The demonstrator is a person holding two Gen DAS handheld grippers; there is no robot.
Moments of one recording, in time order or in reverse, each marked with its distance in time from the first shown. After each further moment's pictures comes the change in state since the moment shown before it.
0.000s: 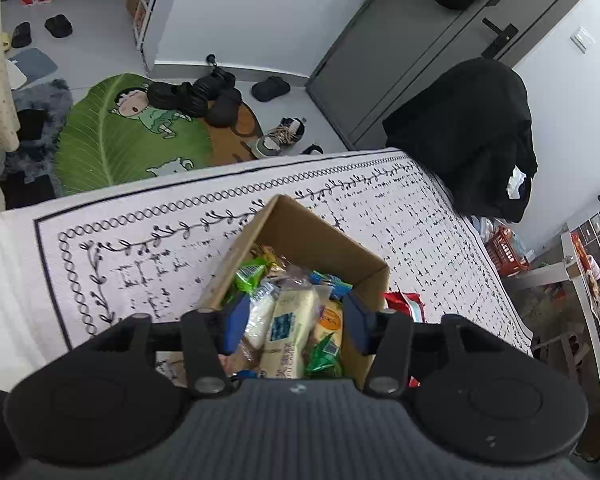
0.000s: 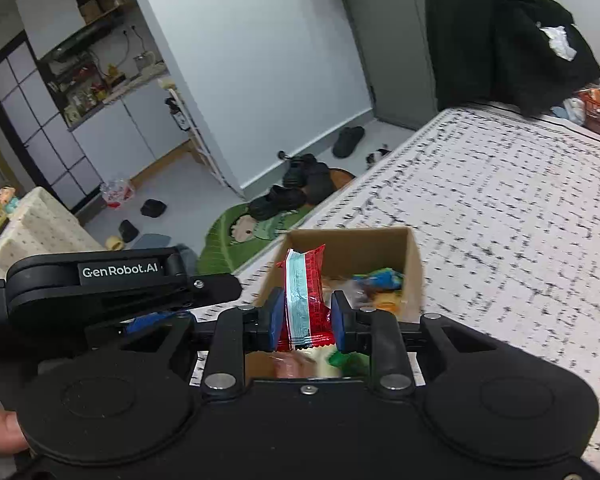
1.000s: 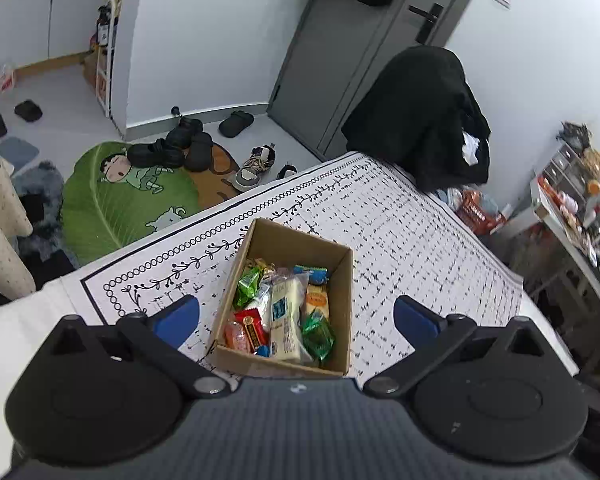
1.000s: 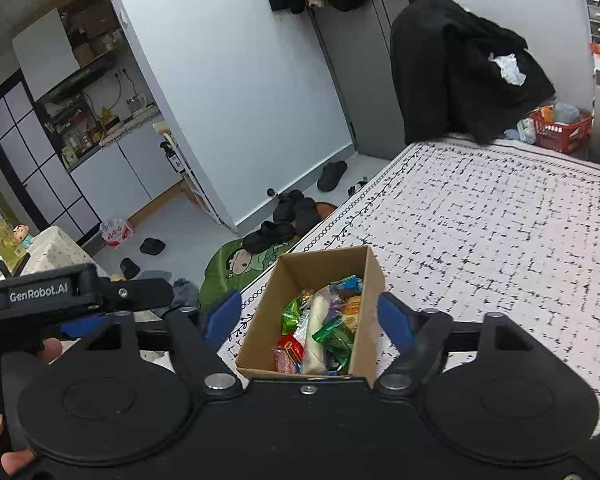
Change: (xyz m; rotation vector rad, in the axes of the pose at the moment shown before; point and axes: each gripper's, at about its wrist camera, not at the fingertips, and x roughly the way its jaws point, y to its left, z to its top) left arm -0.106 -0.035 -0.020 0.273 -0.056 -0.003; right arm -0.107 -0.015 -0.013 0.057 -0.115 -0.048
